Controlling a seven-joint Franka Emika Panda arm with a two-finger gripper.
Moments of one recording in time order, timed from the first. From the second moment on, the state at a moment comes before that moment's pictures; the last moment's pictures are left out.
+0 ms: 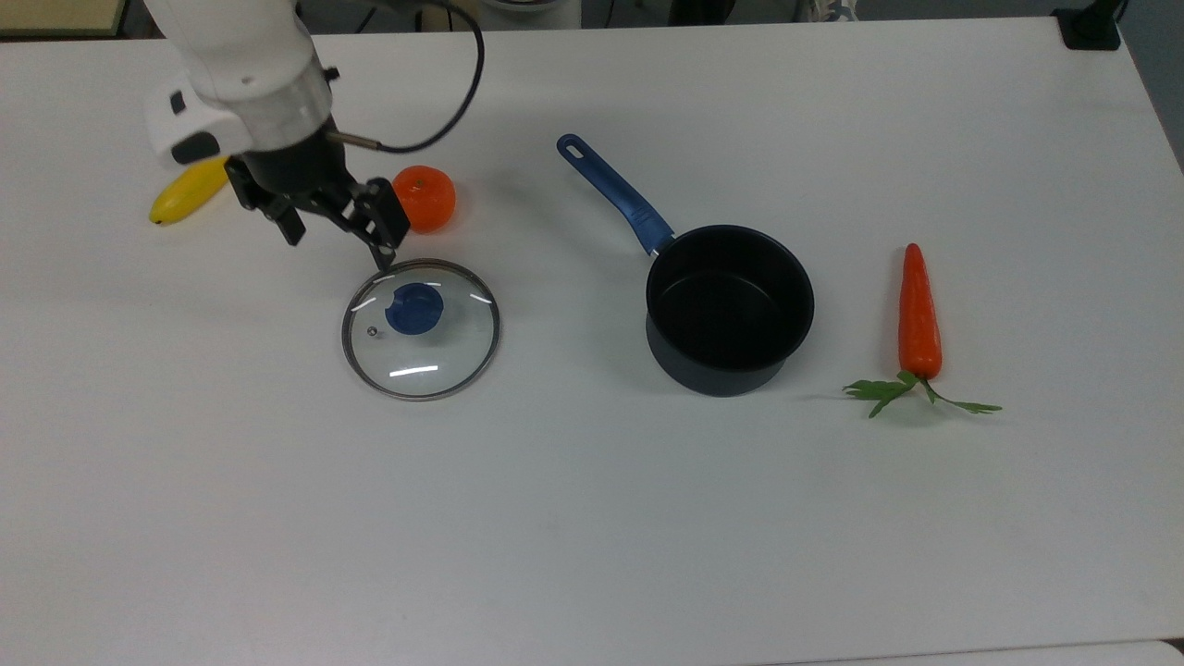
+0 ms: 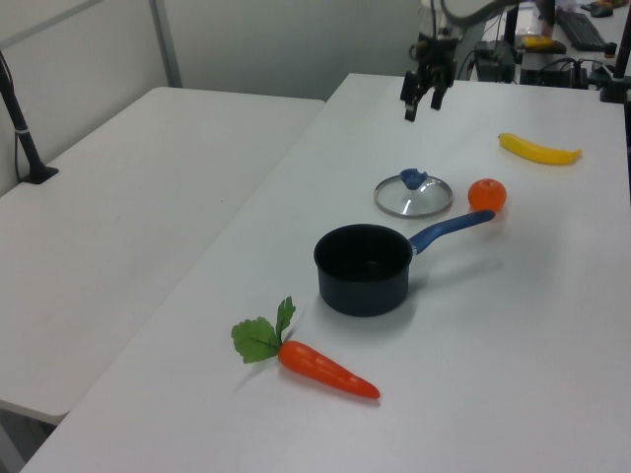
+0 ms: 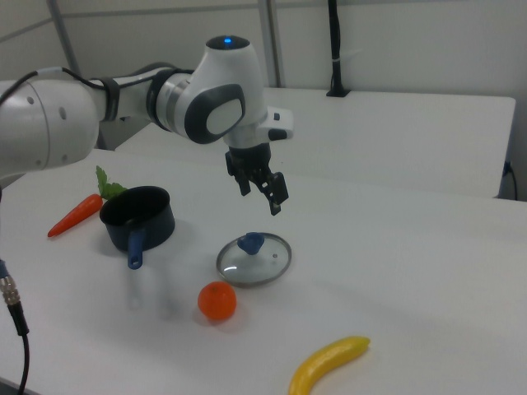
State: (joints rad) arm 0.01 0.40 -0.18 -1.49 0.16 2.00 0.07
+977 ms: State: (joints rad) arm 0.07 0.49 -0.18 -1.54 0.16 2.07 0.10
